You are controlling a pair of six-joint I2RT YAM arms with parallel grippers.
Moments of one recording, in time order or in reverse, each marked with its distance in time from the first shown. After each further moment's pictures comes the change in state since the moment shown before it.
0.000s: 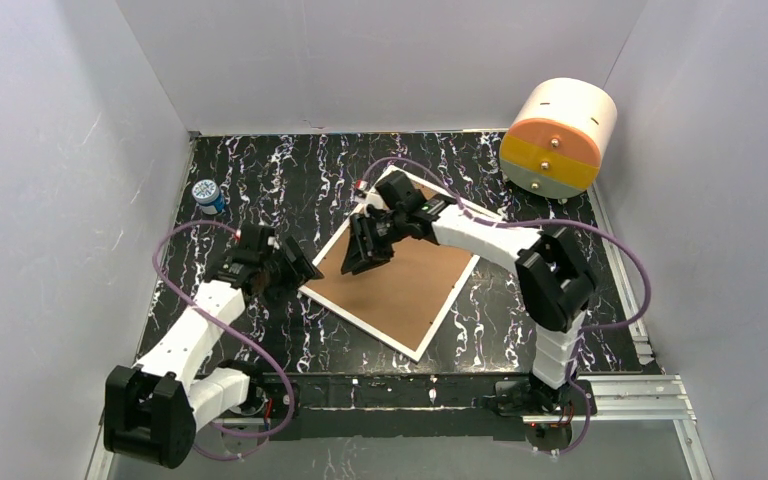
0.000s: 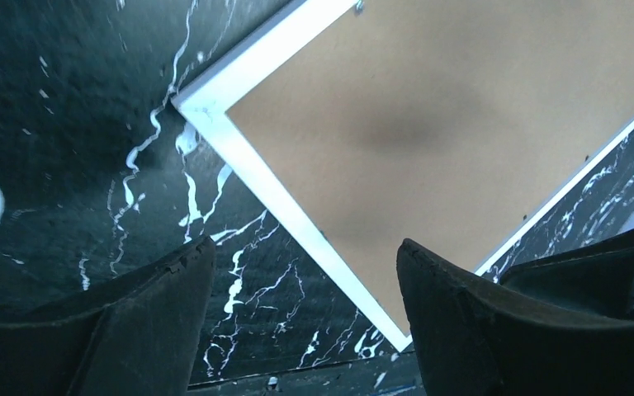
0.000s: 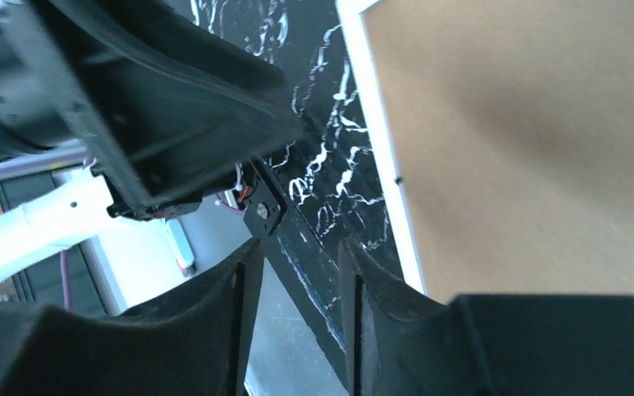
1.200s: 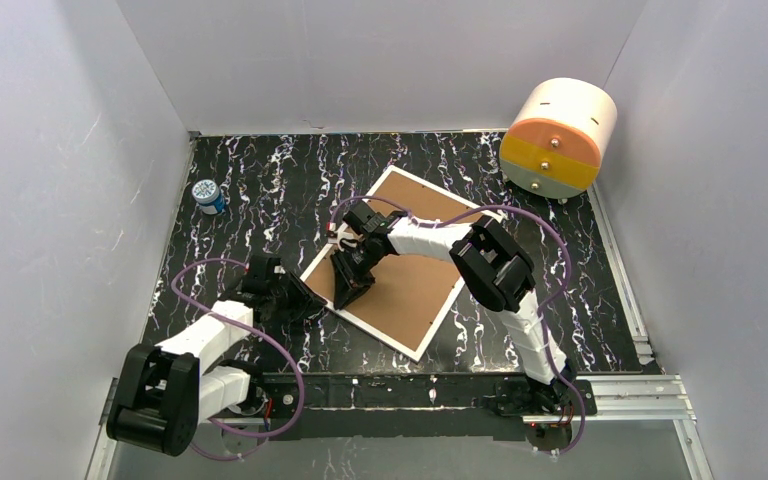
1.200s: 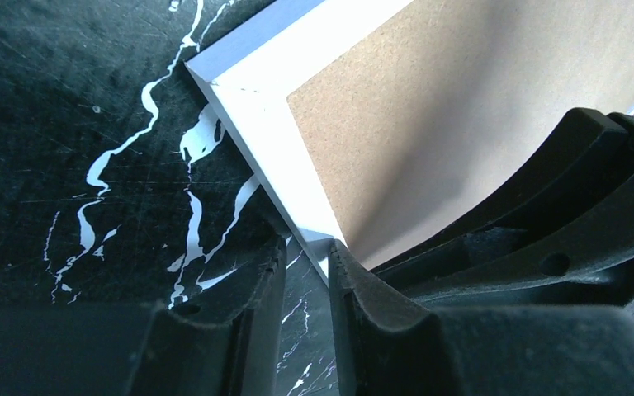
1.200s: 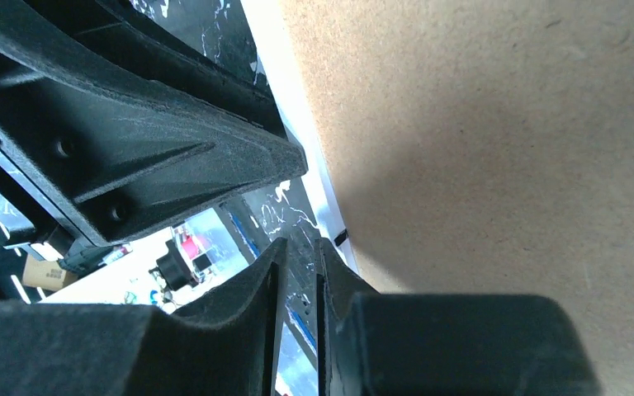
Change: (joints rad) left arm 0.000 0.041 -0.365 0.420 0.136 -0.219; right arm 0.101 0.389 0.211 -0.126 -0.154 -0.131
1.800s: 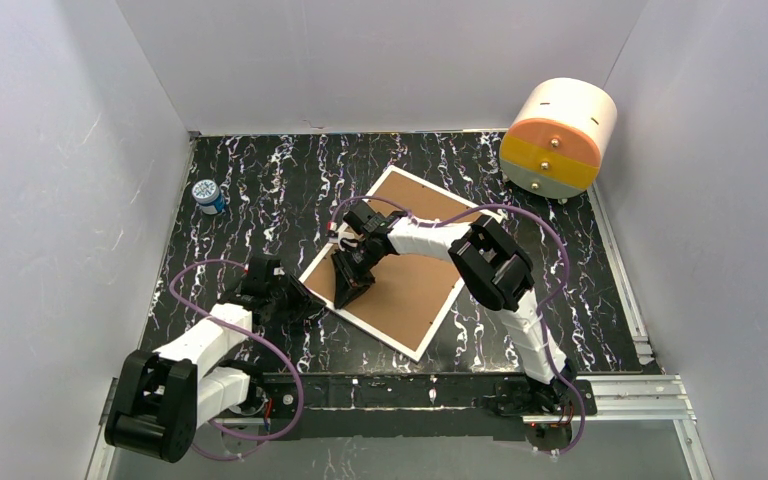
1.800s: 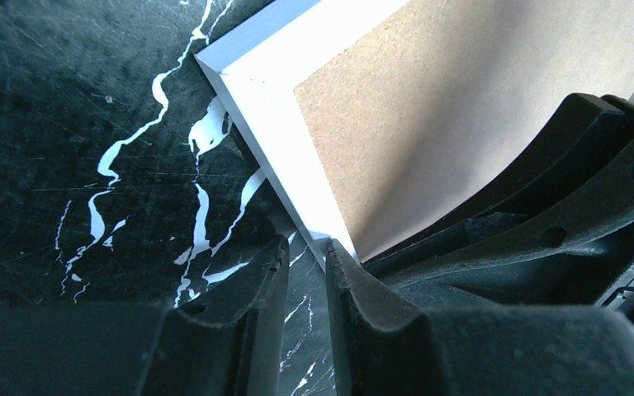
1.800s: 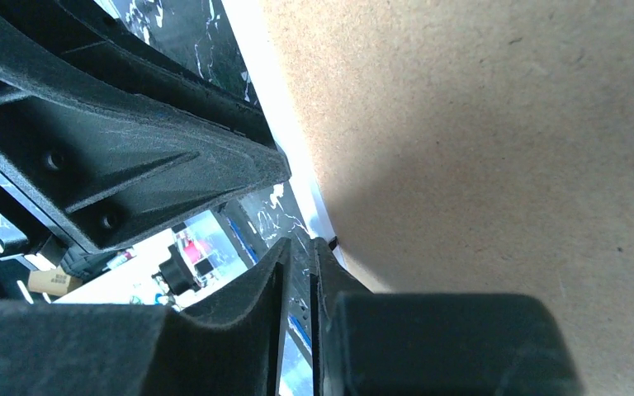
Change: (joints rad) left arm 0.000 -0.030 -0.011 -0.014 -0.018 -0.001; right arm -0.008 0.014 0.005 0.009 0.018 0.009
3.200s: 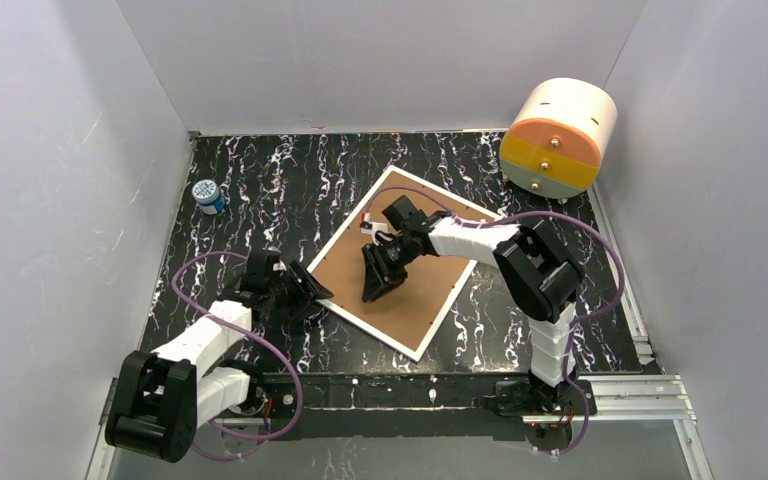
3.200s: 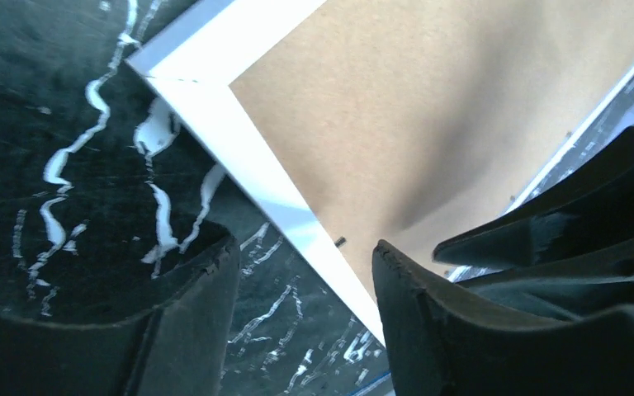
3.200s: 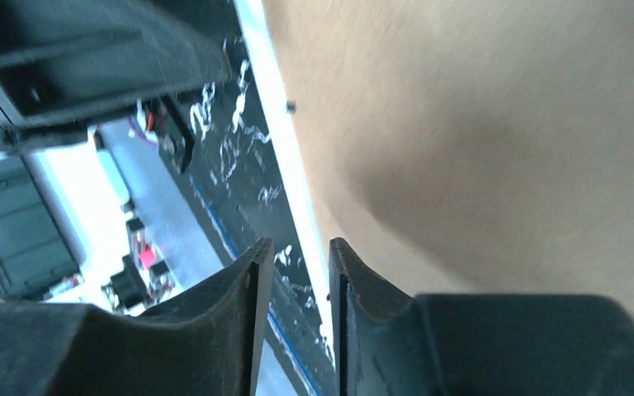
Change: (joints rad) left arm 0.000 -0.006 0.026 -0.009 0.045 0.048; right arm -0.096 -0.262 -0.301 0.106 0.057 -0.118
